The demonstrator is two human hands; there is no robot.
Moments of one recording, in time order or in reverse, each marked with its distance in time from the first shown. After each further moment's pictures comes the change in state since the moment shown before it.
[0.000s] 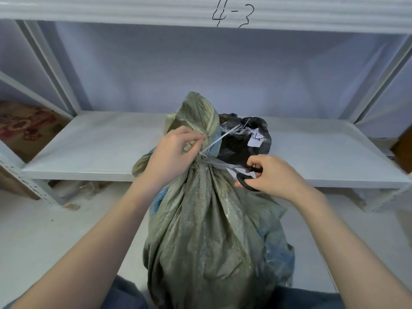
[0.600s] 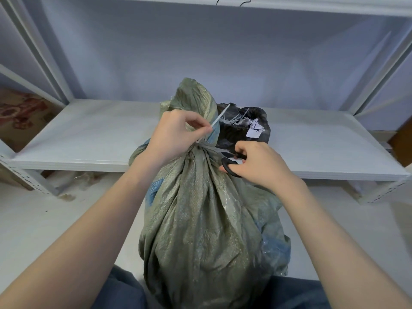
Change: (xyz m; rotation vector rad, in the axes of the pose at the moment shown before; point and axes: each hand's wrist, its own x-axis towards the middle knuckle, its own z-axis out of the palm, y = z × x) left_hand 0.021 0.010 0.002 -0.050 -0.014 -0.061; right_hand 0.012 -0.018 0.014 -0.083 0.088 -0.053
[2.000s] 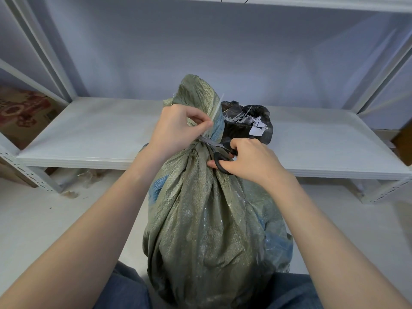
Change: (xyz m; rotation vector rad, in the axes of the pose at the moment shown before) left_hand -0.001 0.004 -0.008 0.010 0.034 -0.015; right_hand 0.005 -0.020 0.005 -0.032 -0.042 -0.006
